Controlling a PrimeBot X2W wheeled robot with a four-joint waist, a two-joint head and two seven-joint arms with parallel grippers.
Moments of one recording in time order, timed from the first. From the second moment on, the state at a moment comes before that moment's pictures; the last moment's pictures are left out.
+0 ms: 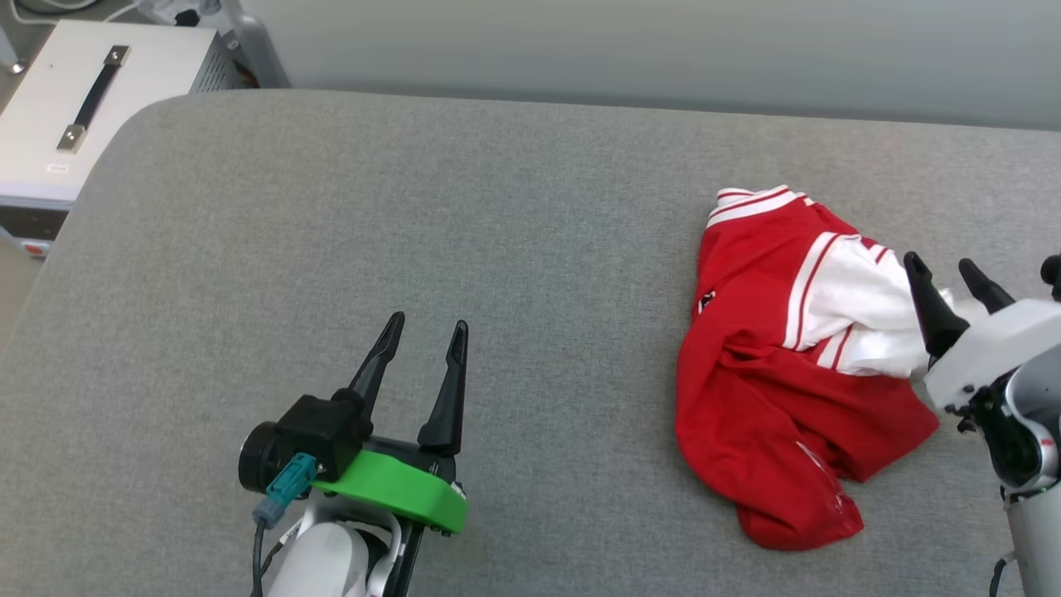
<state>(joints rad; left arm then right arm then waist) -0.12 0.05 -0.21 0.11 -0.24 -0.12 -0.26 -0.38 -0.30 -0.02 0.31 0.49 0.13 0.20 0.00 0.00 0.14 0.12</state>
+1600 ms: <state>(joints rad) -0.75 0.05 -0.55 0.51 -0.44 -0.02 0.51 -0.07 -0.07 -0.01 -0.05 0.26 0.13 0.02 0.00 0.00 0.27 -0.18</state>
